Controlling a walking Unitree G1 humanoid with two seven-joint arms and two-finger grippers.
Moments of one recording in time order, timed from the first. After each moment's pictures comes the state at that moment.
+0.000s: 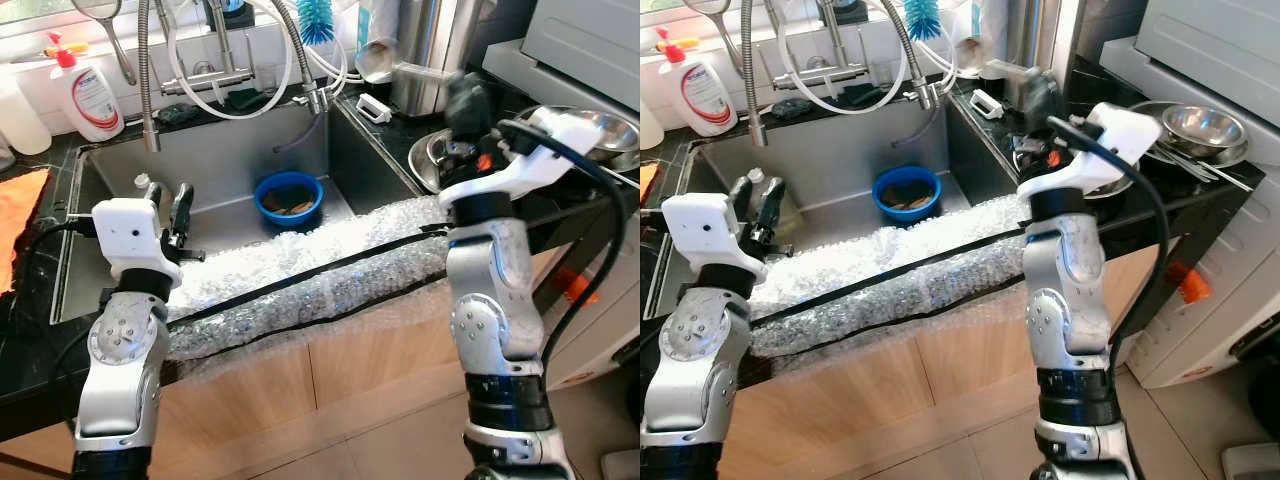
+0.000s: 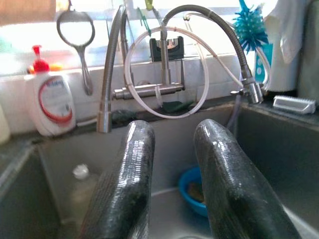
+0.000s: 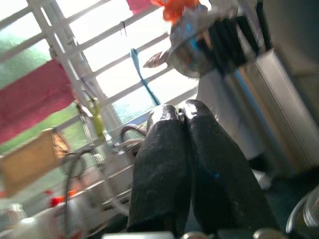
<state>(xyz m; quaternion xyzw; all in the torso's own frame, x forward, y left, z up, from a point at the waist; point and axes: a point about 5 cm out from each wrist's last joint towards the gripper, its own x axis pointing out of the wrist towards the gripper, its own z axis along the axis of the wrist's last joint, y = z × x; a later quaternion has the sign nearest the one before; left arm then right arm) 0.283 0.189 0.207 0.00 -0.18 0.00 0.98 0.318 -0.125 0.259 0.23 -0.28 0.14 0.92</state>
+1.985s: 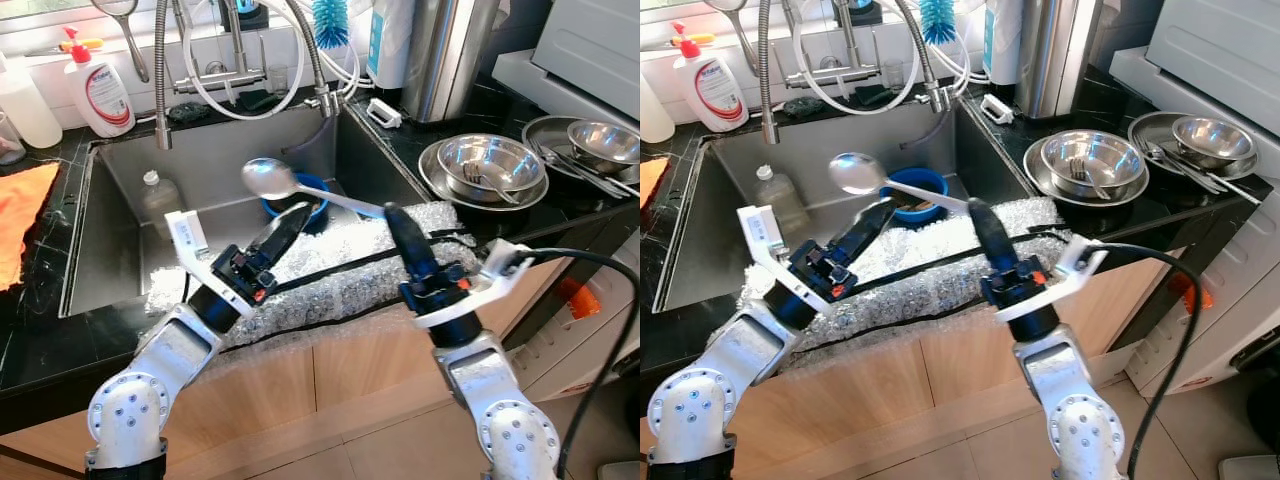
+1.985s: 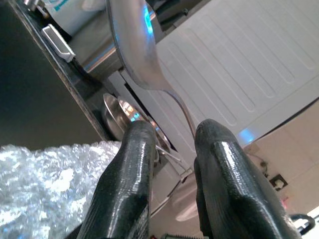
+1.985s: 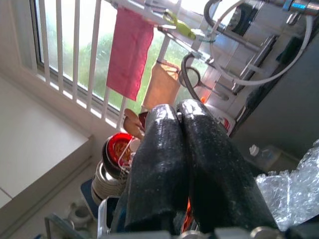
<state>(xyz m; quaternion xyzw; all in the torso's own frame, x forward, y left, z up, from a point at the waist) 0.256 0.120 0.209 -0.44 -0.03 -0.38 0.82 0.255 -0.102 0.180 0.53 -0.08 0.37 0.76</state>
